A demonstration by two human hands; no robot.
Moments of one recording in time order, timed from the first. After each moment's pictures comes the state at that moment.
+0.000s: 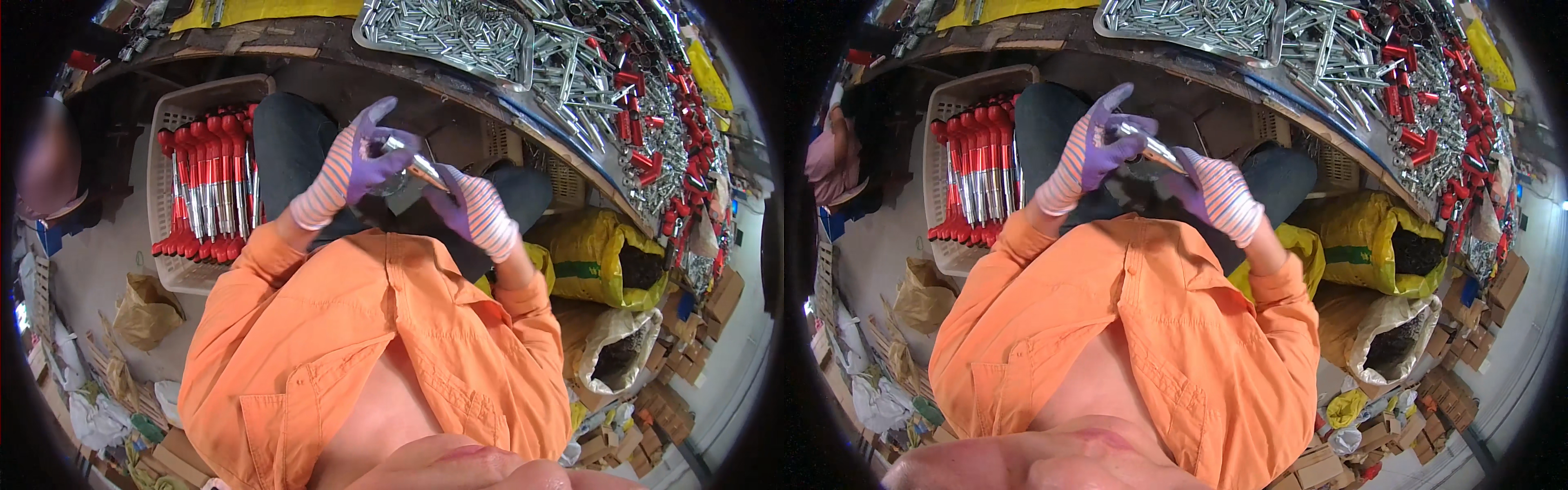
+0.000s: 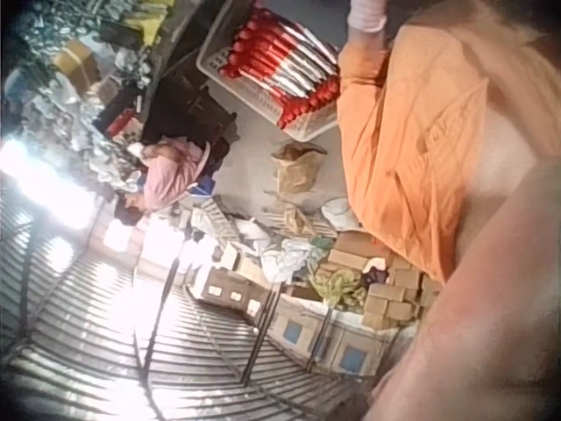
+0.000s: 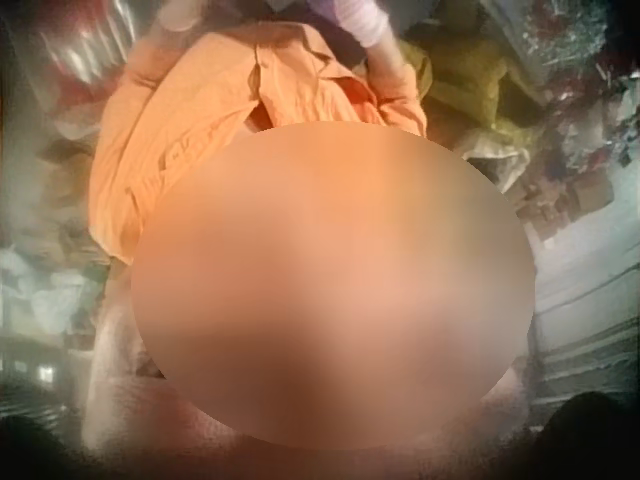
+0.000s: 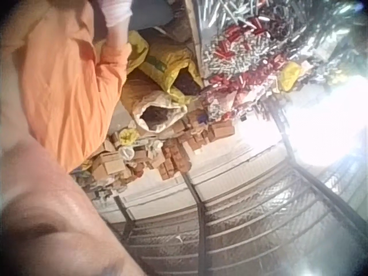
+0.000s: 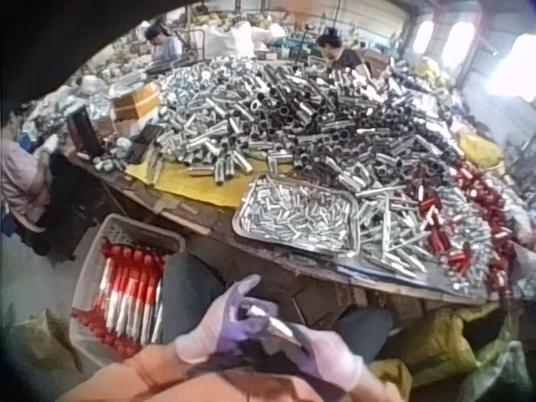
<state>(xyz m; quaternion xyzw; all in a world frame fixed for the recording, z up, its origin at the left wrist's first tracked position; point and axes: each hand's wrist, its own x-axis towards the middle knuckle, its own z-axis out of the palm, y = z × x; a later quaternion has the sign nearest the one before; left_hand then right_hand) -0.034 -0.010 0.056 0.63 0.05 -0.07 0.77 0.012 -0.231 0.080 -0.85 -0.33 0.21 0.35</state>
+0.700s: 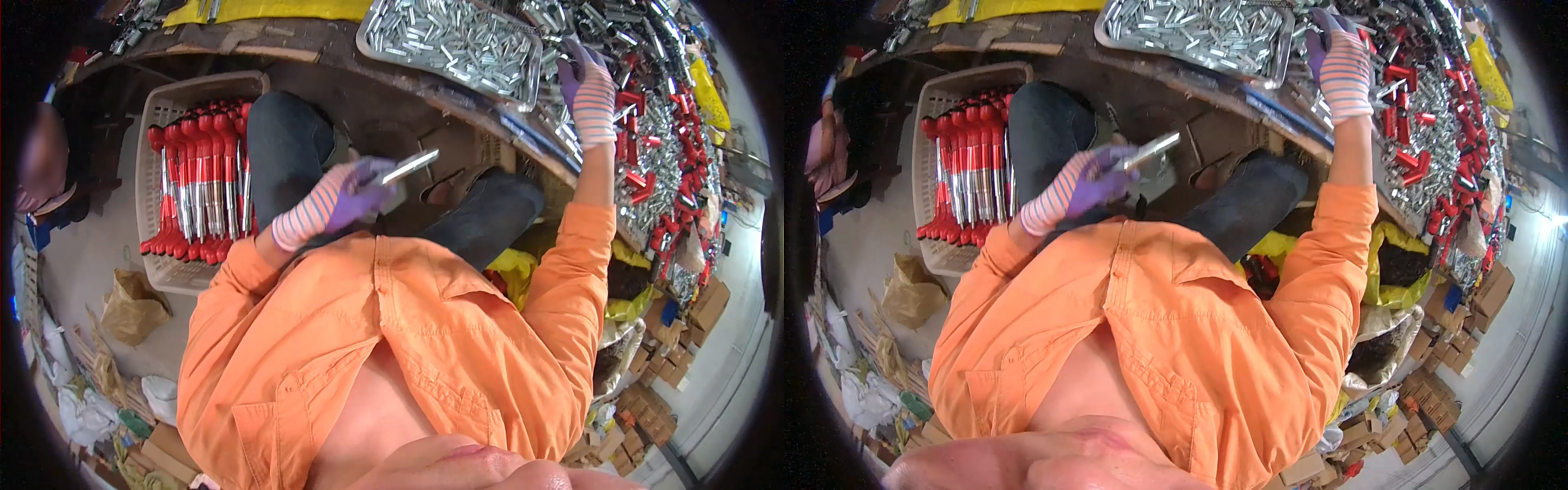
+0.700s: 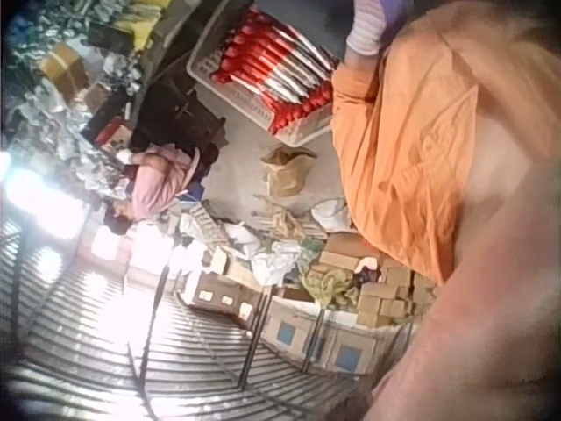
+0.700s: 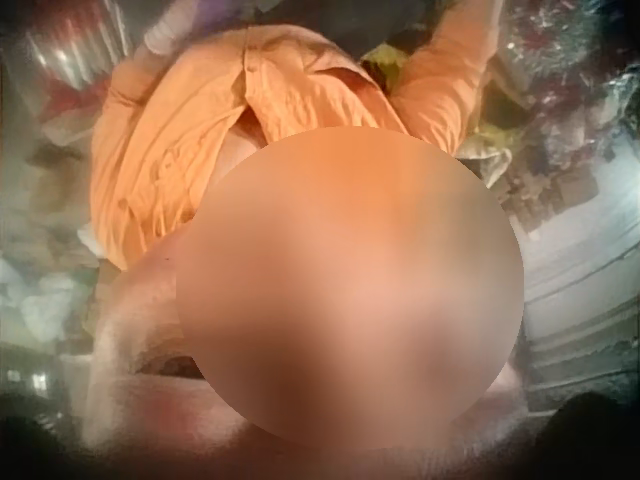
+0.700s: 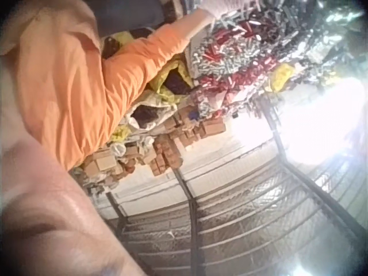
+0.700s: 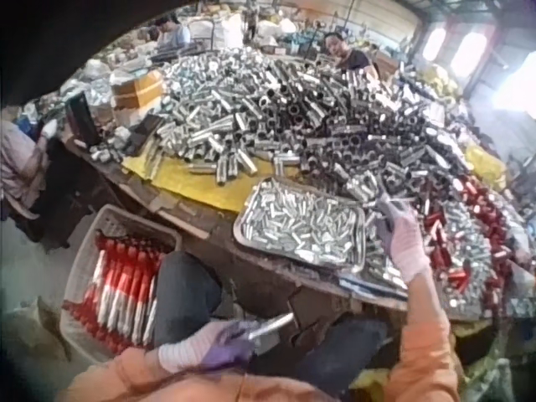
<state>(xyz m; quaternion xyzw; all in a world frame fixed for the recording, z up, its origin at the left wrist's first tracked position) -0.057 0.005 0.036 0.55 0.11 -0.22 0.80 0.270 -0.264 0.113 -0.90 -0.37 -0.22 0.11</state>
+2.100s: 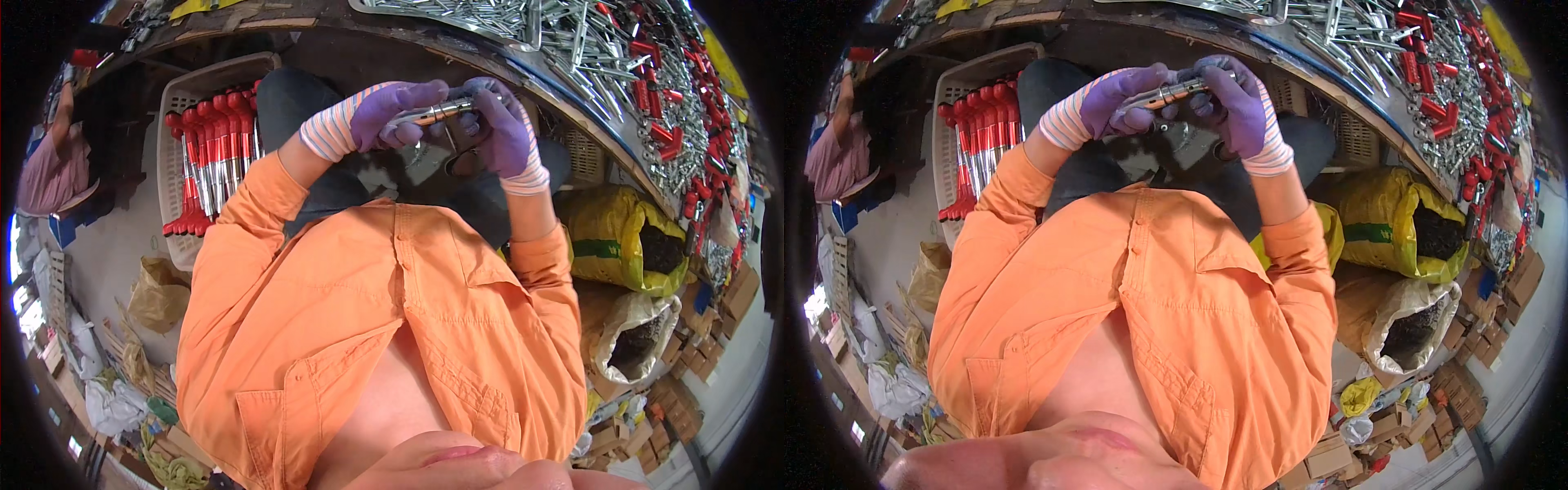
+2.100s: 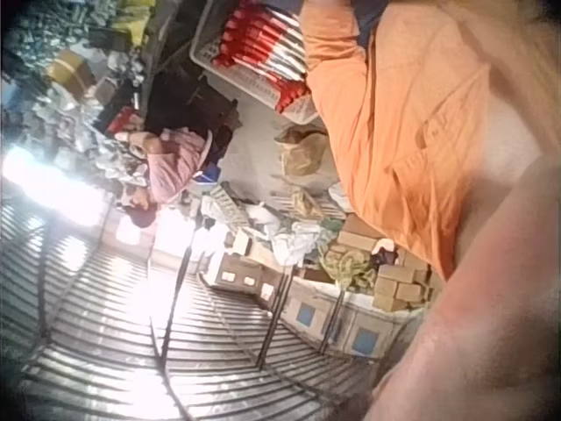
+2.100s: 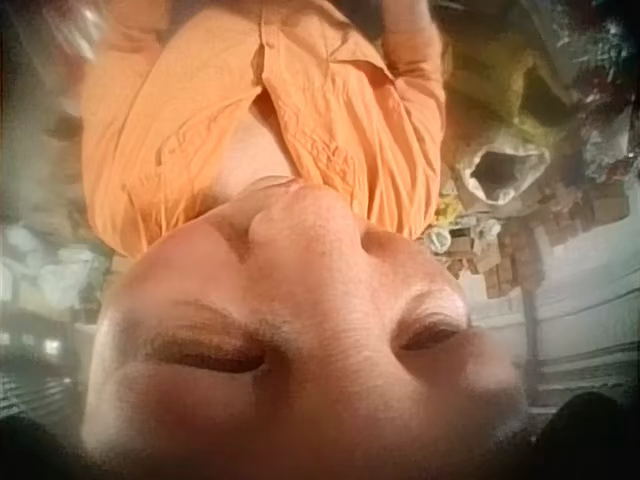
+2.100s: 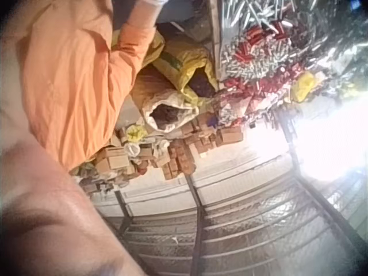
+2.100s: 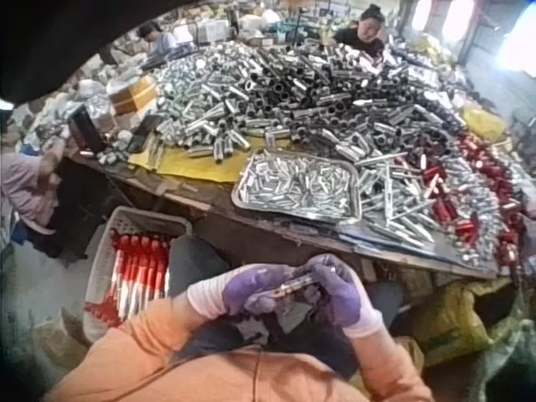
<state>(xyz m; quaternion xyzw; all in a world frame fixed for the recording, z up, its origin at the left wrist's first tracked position) 0.005 -0.008 0.057 0.35 0.03 -0.43 0.83 0.047 -0.231 0.065 -0.46 -0.04 0.33 0.82</state>
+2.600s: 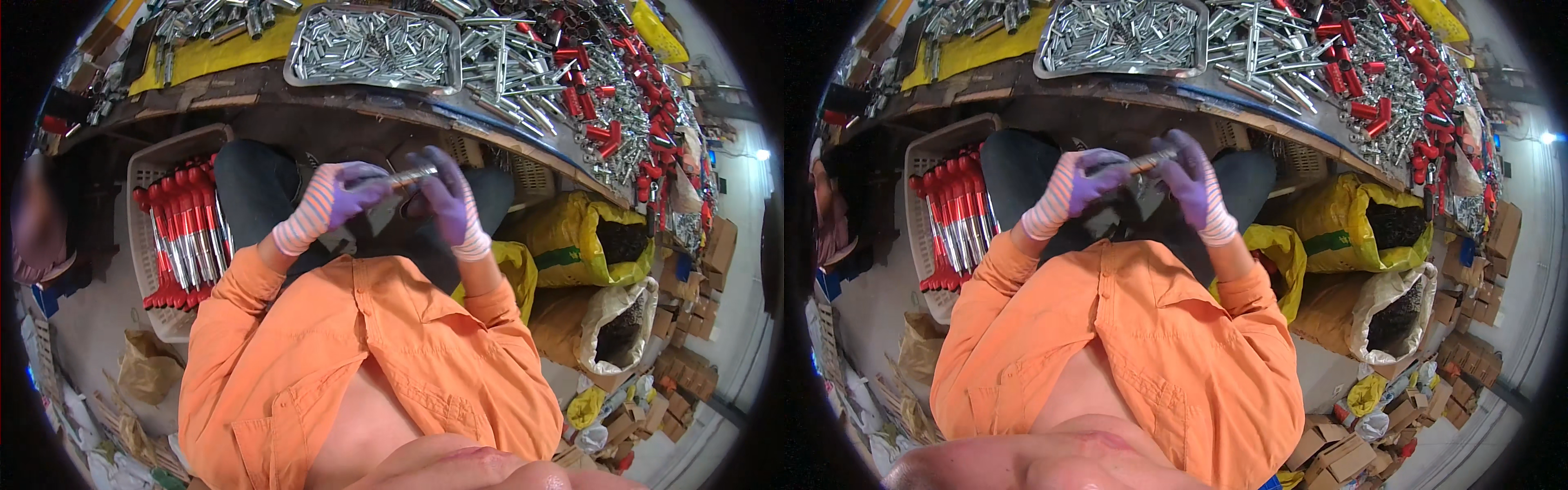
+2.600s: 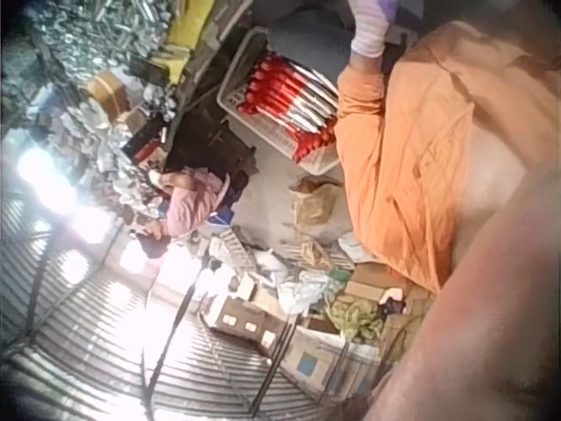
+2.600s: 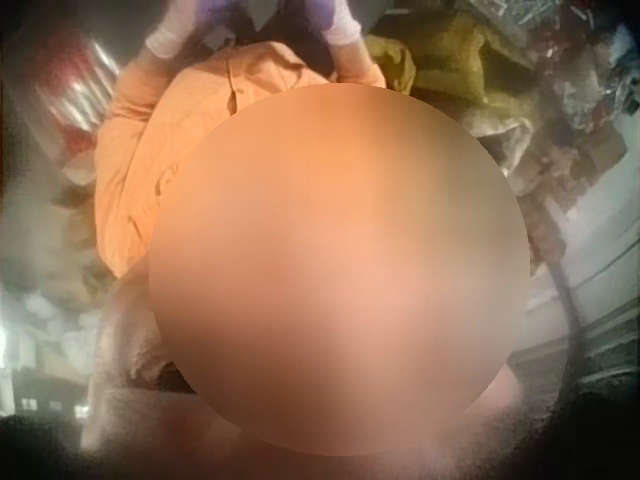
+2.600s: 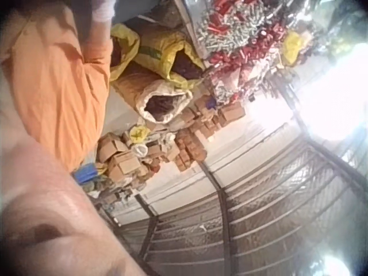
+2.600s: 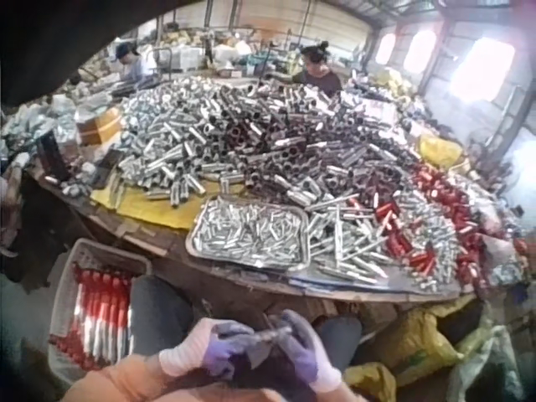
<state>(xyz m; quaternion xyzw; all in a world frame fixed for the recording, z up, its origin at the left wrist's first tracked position) -0.018 -0.042 0.064 0.67 0.04 -0.16 0.72 0.013 -0.254 0.060 -0.59 0.02 0.20 0.78</state>
